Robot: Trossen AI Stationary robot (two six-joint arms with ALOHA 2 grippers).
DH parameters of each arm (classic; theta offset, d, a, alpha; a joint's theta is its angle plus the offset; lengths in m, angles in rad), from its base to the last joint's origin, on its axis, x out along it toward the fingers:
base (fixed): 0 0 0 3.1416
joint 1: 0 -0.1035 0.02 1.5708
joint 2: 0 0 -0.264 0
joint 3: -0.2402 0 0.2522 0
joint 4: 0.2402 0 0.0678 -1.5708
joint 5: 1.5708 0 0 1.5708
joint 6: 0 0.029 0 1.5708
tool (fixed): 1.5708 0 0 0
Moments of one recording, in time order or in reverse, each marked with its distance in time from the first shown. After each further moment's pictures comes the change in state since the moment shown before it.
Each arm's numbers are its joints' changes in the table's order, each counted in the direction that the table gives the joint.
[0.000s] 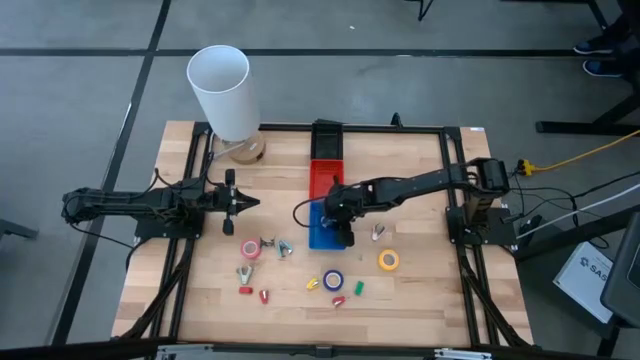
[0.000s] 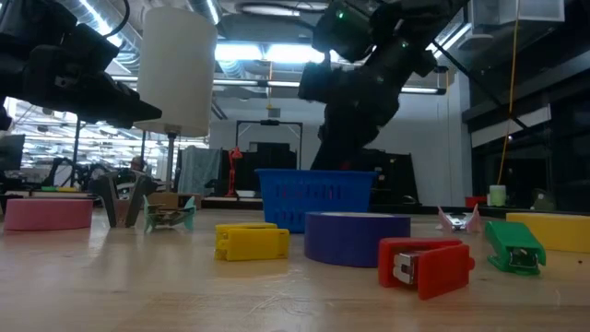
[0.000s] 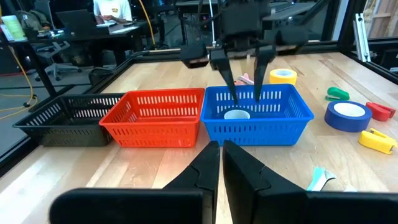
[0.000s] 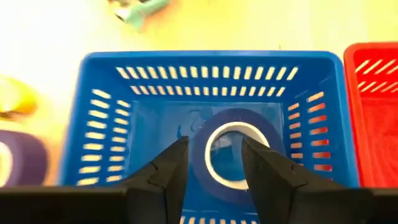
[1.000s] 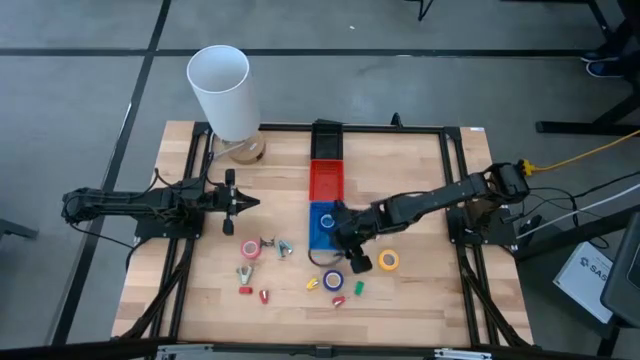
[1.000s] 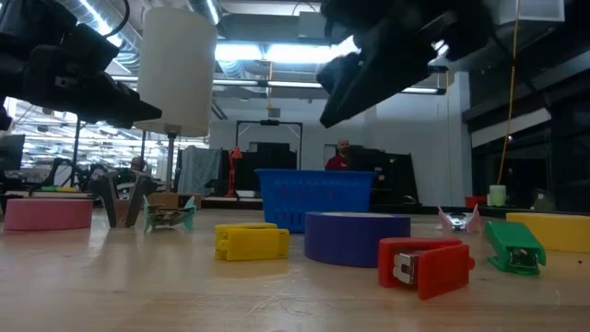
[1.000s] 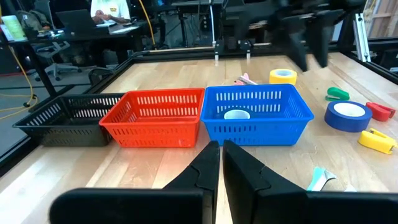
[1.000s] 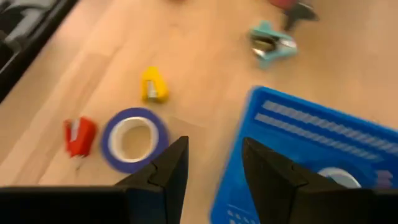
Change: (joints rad) left arm 0.000 0.000 0.000 0.000 0.000 0.000; right arm -0.218 -0.109 0.000 0.028 -0.018 -0.159
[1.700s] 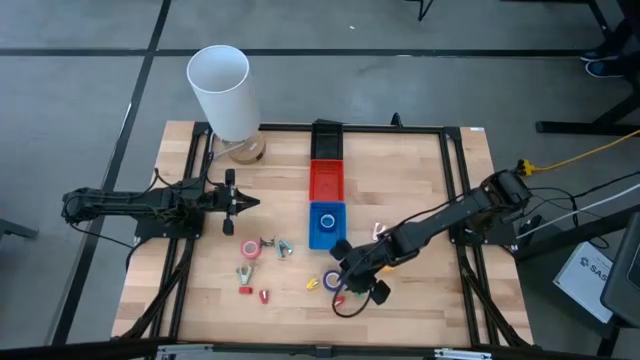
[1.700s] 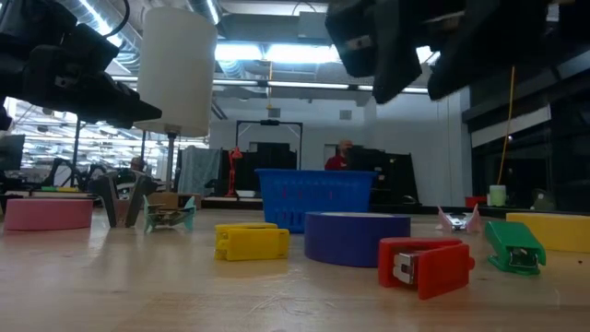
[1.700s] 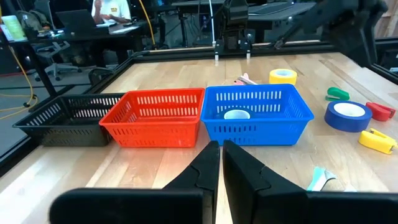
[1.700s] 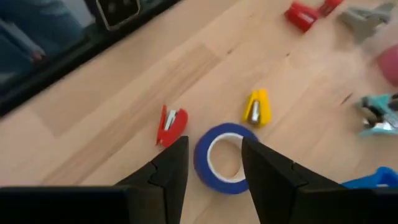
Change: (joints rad) left arm 0.000 0.000 0.000 0.000 0.000 0.000; right arm -0.206 0.035 0.000 -0.026 0.000 -0.235
